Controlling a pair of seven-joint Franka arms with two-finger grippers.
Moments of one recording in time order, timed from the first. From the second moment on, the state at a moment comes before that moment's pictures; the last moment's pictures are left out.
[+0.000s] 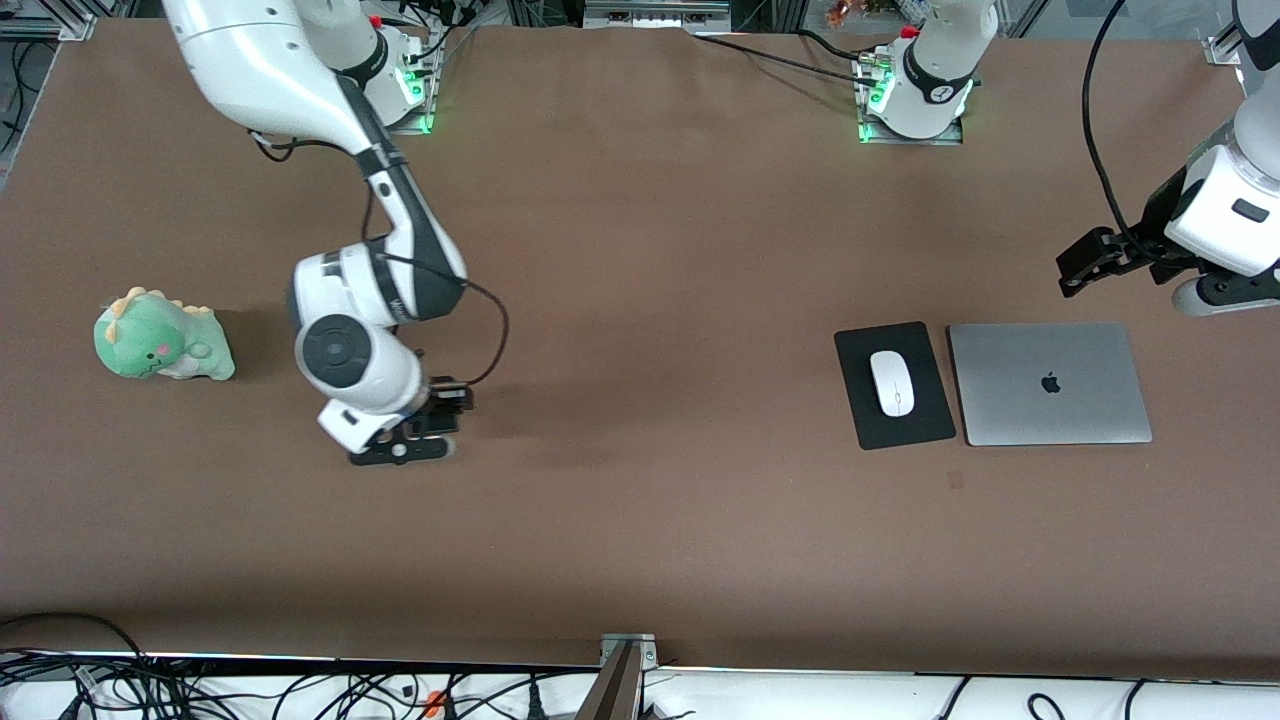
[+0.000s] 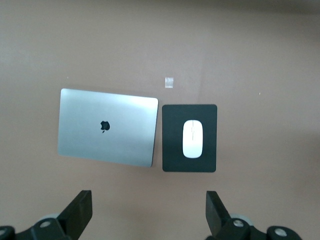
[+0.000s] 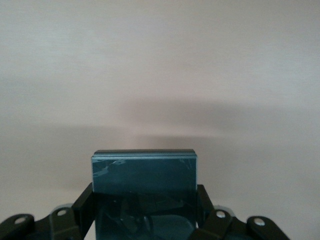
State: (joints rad) left arm 0.44 0.10 -0.58 -1.50 0.12 1.56 -0.28; right arm 0.34 0.62 -0.08 -1.56 0.00 2.09 0.17
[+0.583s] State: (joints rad) left arm 0.16 0.06 -0.28 -1.49 0.07 1.53 -0.26; right arm 0.11 0.42 -0.08 -2.07 0.00 2.52 -0.07
